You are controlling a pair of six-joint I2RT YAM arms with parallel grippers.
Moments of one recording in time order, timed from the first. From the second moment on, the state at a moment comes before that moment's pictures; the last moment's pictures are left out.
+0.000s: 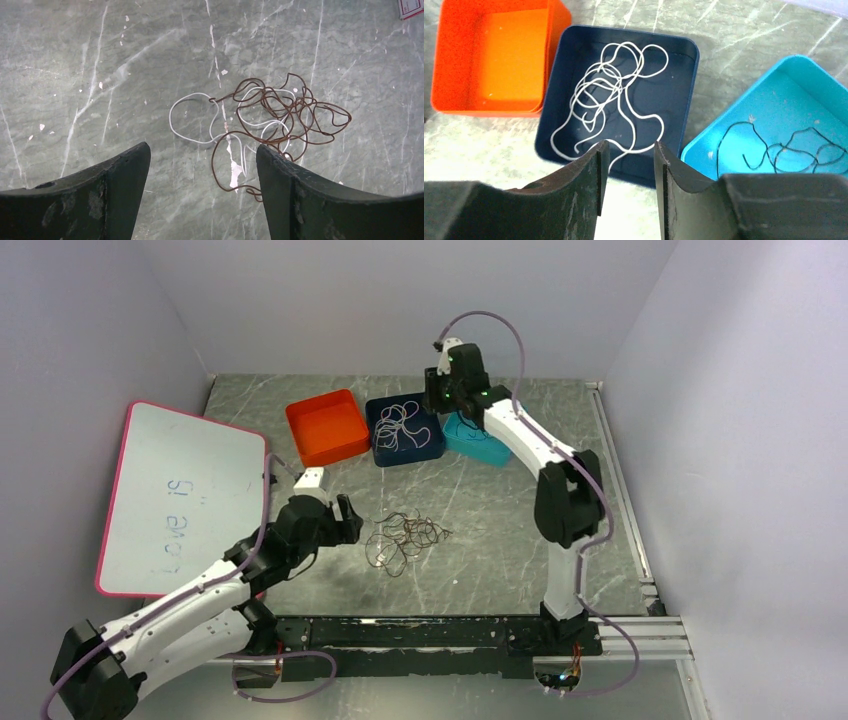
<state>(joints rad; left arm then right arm) -0.75 0.81 0.47 -0.23 -0.31 -0.62 0.44 2.06 1.79 -0.31 -0.08 0.13</state>
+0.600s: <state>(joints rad) -0.75 0.87 0.47 -0.12 -0.23 -0.57 0.50 1.58 1.28 -0.30 -0.14 0.20</state>
